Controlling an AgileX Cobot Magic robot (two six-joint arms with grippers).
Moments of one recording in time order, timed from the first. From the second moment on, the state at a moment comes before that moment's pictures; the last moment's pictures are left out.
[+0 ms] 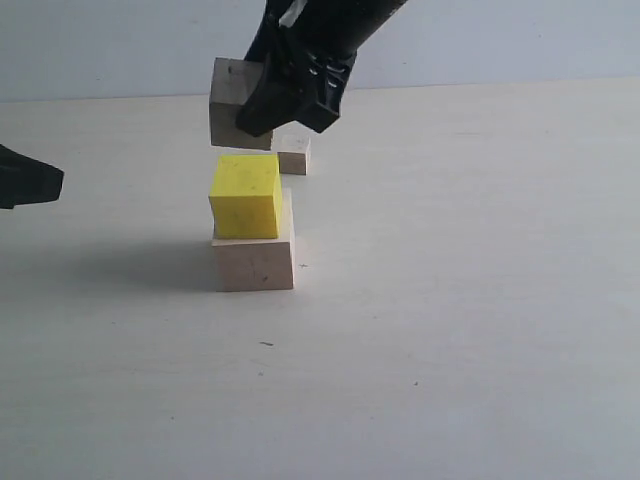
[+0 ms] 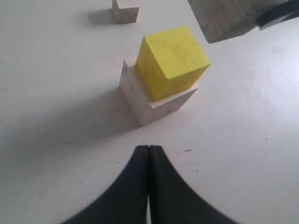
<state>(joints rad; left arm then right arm) -0.20 1.04 -0.73 -0.63 0.71 0.60 0.54 1.88 -1.67 0.64 1.02 -1.33</state>
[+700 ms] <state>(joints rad) -0.20 1.04 -0.73 -0.63 0.73 0.60 0.54 2.03 -1.85 0.56 1.15 -1.20</state>
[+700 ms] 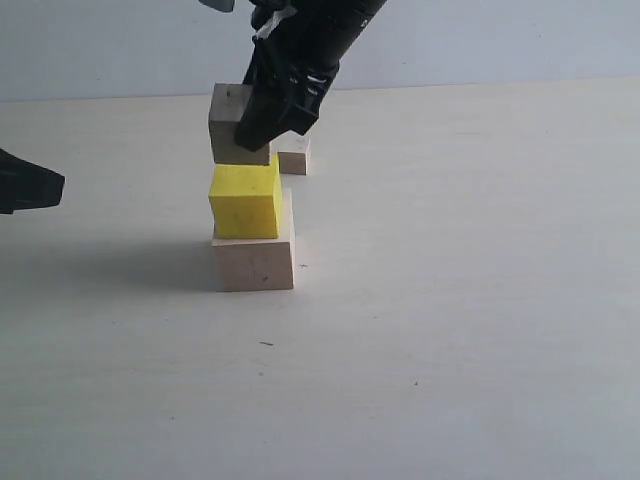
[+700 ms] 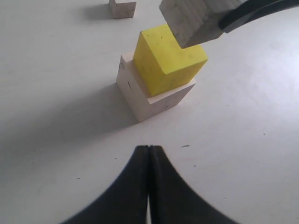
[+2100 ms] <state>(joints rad) -0.20 1.04 -0.73 -0.62 0.72 0.60 0.54 2.08 -1.85 0.56 1.15 -1.18</state>
